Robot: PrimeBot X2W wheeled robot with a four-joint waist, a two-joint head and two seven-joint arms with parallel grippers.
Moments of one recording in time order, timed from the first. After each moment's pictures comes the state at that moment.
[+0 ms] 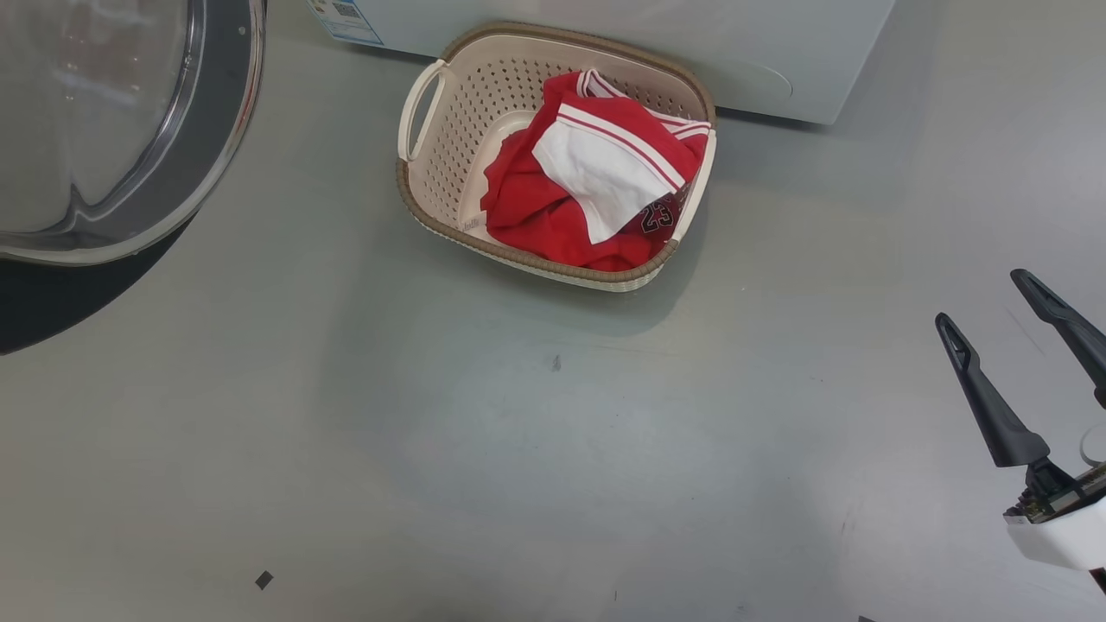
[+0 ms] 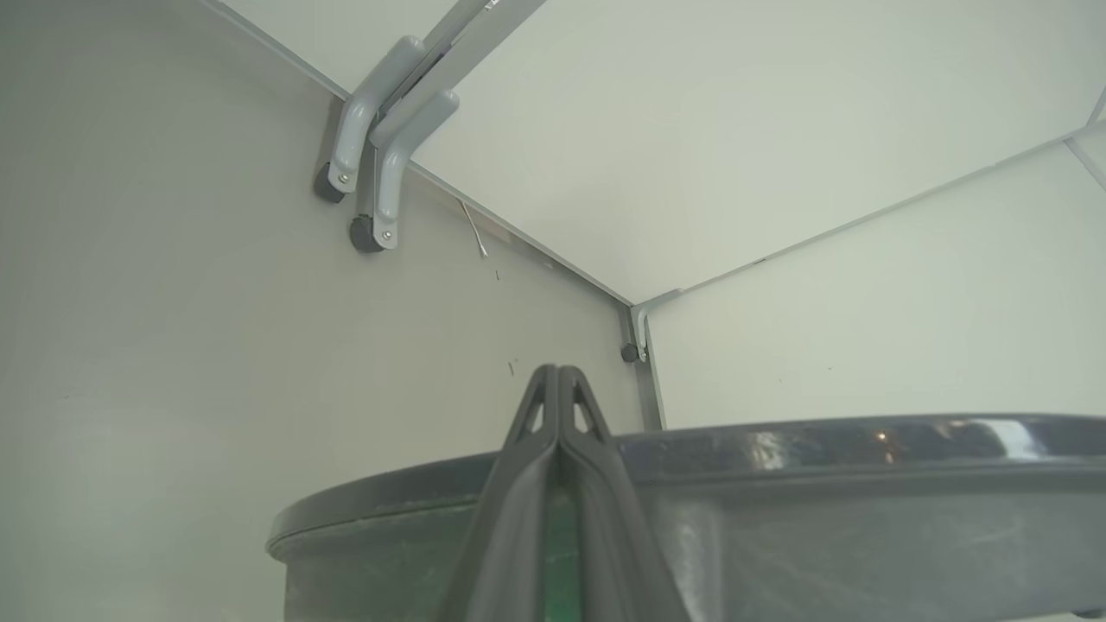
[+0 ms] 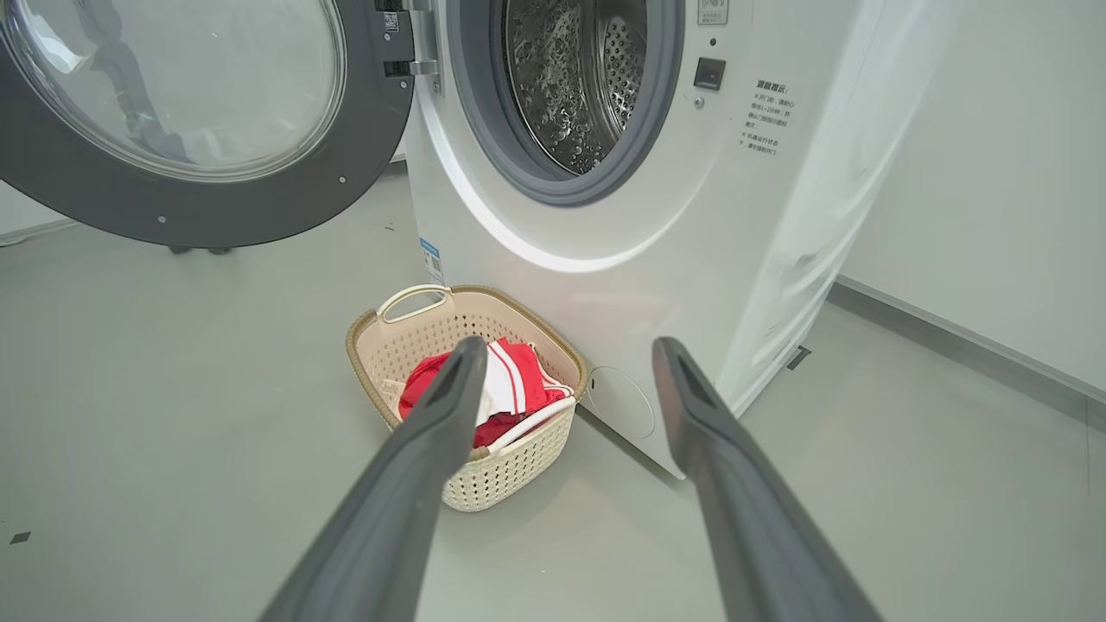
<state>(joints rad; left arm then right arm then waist) -0.69 0.20 0.88 0.43 -1.02 0.14 0.34 0.05 -0.59 0.18 -0.23 0.37 0.13 -0.25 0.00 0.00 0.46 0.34</state>
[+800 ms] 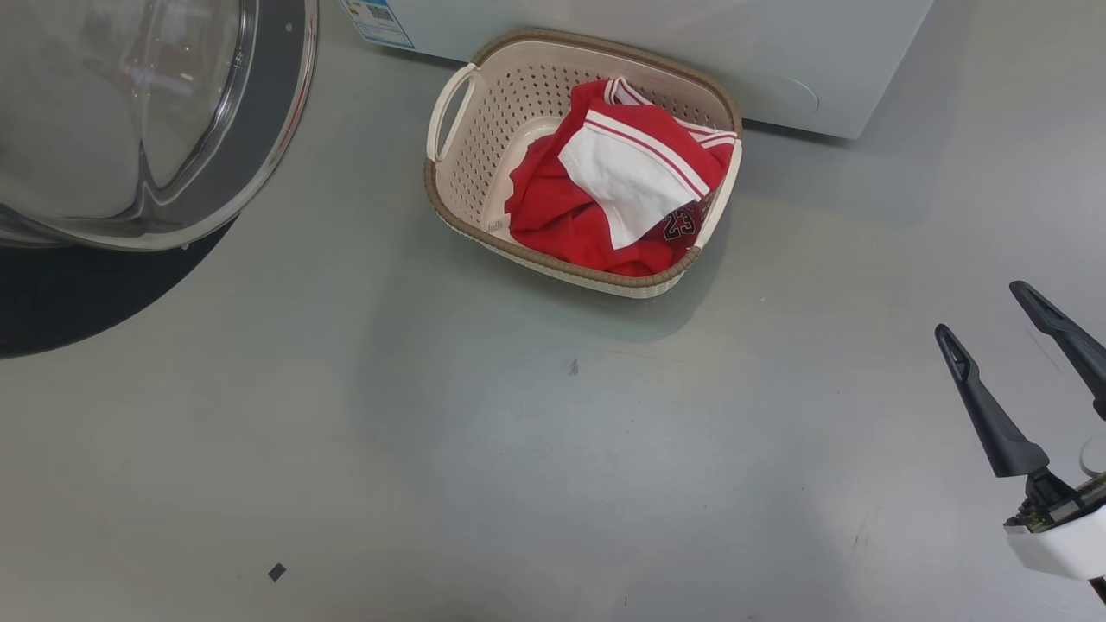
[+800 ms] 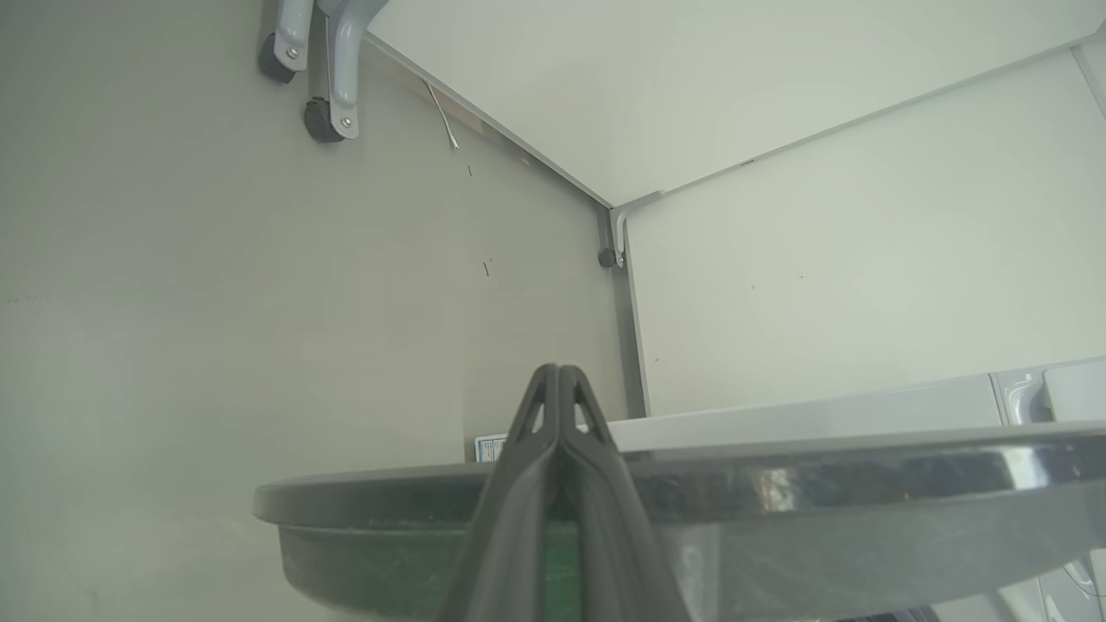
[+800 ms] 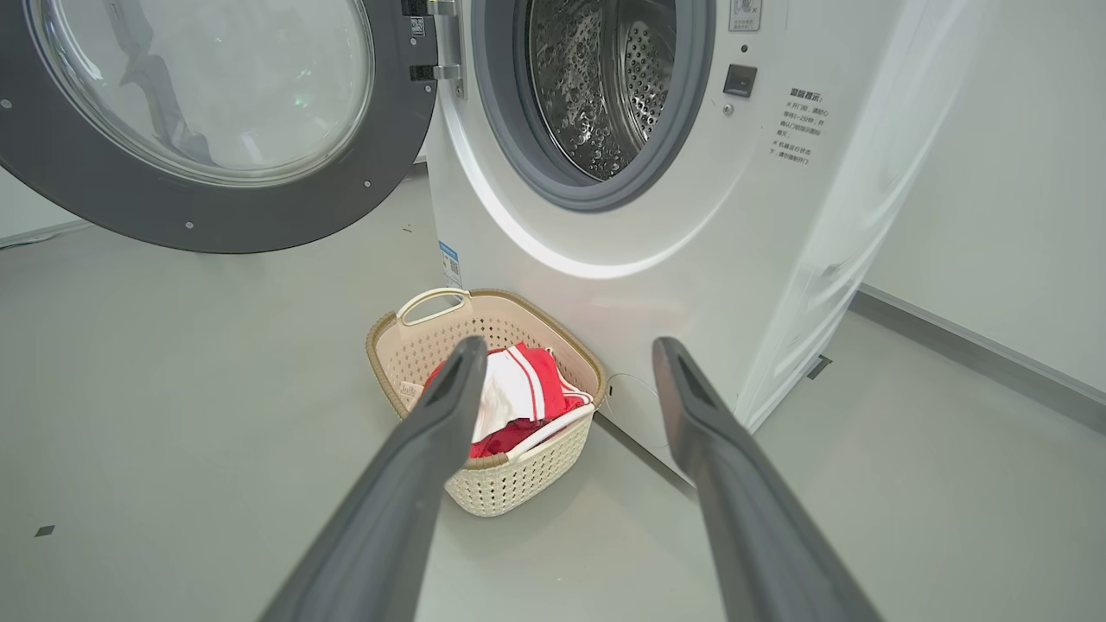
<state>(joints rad) -0.66 0.20 0.86 0.39 -1.10 0.14 0.60 0.08 -0.59 0.17 -0.23 0.37 0.13 -0.25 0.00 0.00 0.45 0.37</state>
